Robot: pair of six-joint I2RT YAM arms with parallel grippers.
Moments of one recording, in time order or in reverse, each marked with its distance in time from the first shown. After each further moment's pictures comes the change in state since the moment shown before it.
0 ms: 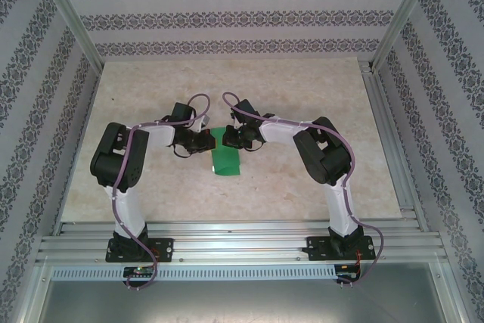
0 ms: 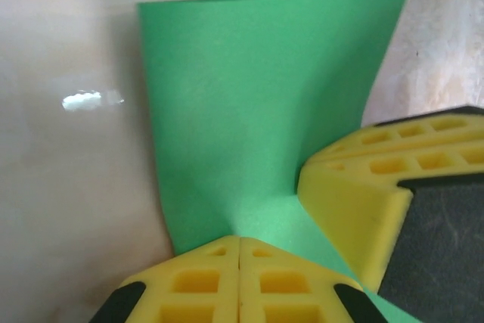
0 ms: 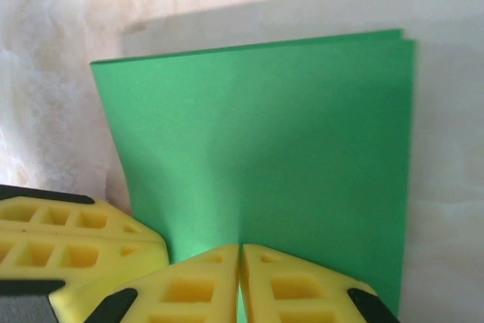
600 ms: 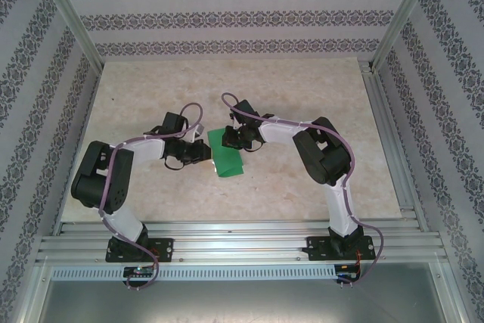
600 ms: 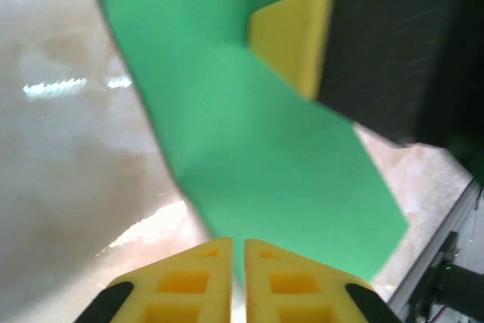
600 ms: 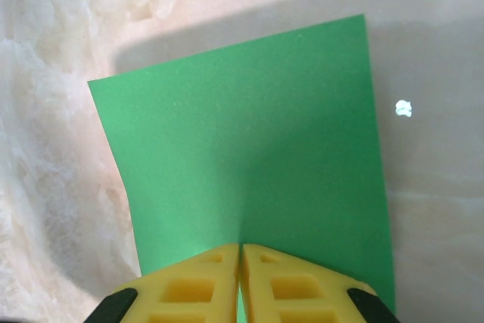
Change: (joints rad) left arm 0.000 -0.246 -0.185 -0.028 0.048 -0.021; right arm 0.005 0.001 0.000 -0.001 -0.004 -0.011
